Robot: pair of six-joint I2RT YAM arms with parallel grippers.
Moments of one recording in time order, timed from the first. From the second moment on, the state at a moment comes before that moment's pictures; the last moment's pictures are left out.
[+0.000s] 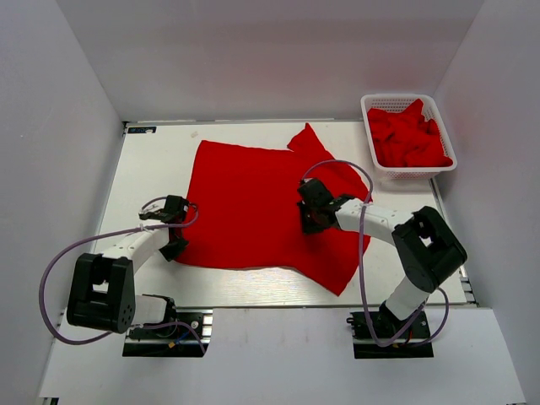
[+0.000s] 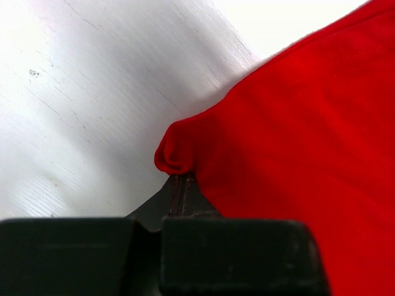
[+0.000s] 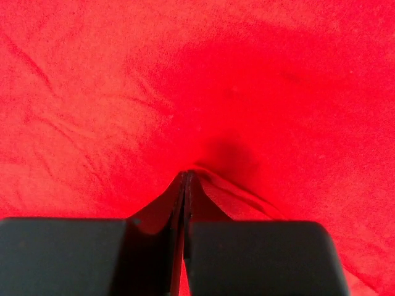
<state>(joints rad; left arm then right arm) -0.17 1.31 0.63 -0.69 -0.40 -0.87 0.70 1.64 0.95 -0.36 0.07 0.44</state>
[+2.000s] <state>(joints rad) -0.16 2.18 1.74 -0.66 -0.36 -0.65 0.59 1.97 1.52 -0.40 0.55 0.06</state>
